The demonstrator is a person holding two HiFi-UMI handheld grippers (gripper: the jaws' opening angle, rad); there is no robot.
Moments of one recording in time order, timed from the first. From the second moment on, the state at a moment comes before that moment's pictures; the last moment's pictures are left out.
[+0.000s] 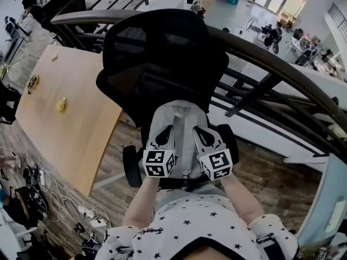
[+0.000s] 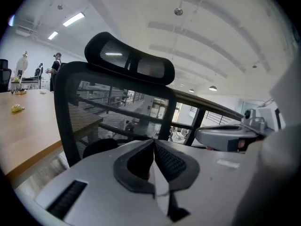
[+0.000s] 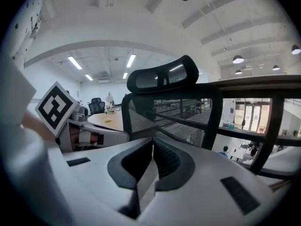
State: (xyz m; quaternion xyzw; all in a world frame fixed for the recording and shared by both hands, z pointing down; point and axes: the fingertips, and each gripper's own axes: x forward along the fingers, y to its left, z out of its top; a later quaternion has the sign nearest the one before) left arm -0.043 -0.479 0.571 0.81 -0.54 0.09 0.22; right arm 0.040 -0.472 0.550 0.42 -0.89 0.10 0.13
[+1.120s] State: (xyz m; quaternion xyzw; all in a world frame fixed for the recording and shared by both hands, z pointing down) left arm -0.023 -0.590 0.663 0.83 -0.51 0.19 0.16; right arm 0.017 -0.585 0.668 0.41 -0.88 0.08 0.22
